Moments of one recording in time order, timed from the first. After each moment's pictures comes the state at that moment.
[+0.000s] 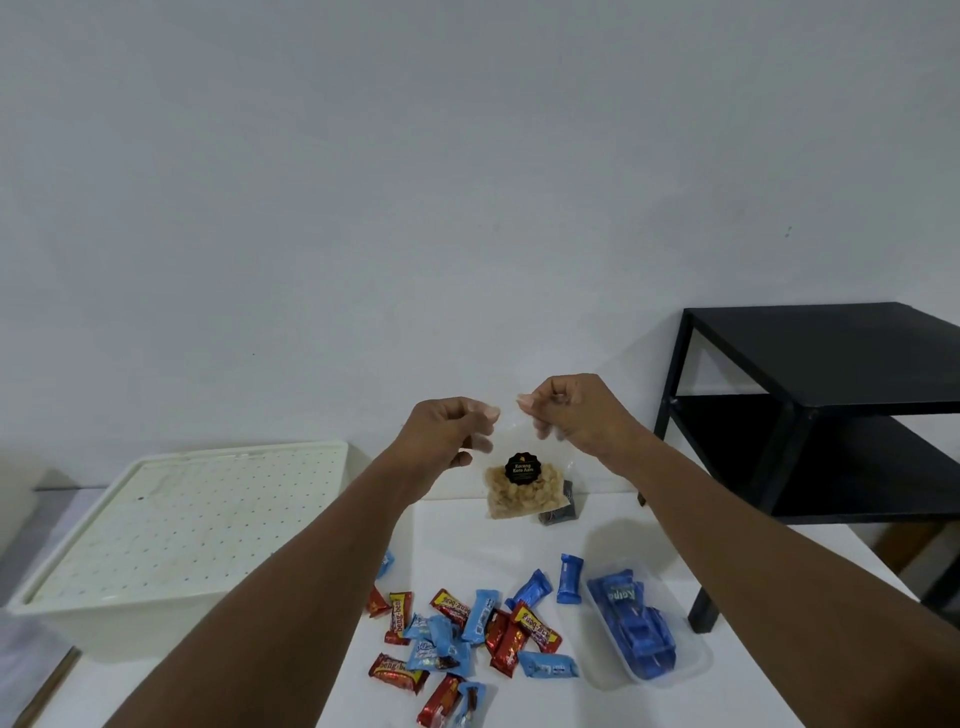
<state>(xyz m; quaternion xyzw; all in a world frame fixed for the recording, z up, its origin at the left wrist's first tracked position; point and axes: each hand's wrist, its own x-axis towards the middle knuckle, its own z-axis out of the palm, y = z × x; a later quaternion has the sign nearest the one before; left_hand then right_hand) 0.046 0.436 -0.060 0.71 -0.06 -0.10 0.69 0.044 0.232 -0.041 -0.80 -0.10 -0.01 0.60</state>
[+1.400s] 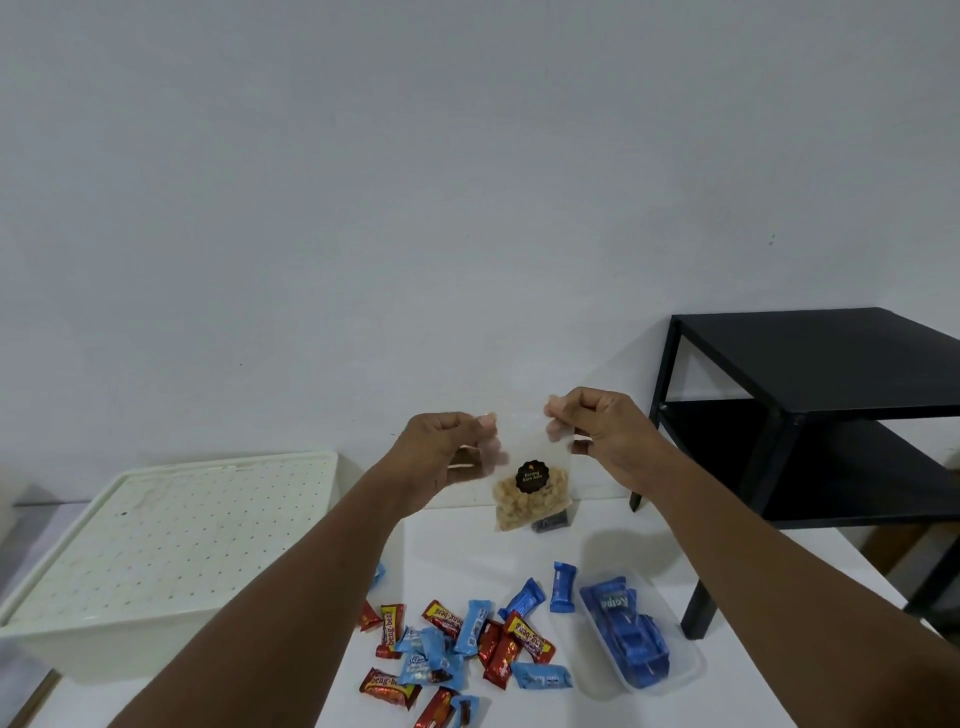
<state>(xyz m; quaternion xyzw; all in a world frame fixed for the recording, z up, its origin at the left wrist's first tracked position) 0.041 0.431 -0.057 0.65 -0.08 -0.16 0.74 0.037 0.198 -0.050 -0.71 -0.05 0.03 0.70</state>
